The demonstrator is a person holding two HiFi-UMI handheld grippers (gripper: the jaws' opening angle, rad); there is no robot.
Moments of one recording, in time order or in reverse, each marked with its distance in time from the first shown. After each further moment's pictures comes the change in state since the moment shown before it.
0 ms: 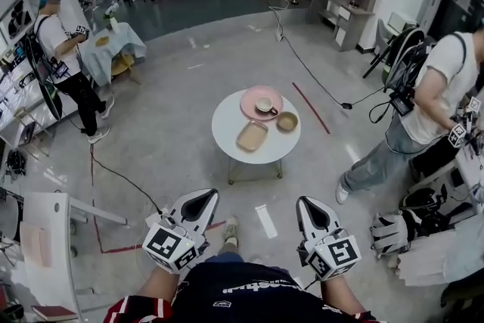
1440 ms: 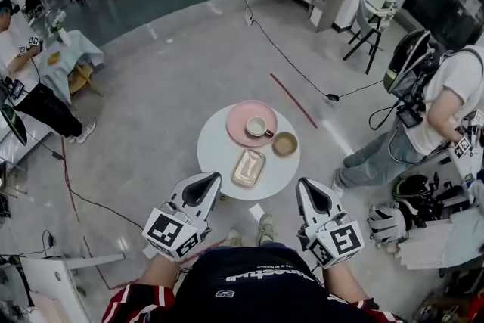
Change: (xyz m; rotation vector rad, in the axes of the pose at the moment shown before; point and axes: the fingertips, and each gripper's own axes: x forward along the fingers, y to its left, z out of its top) left arm 0.236 0.279 0.034 -0.037 0.012 -0.201; right arm 0.319 -0.103 0.066 -0.050 0.002 -0.159
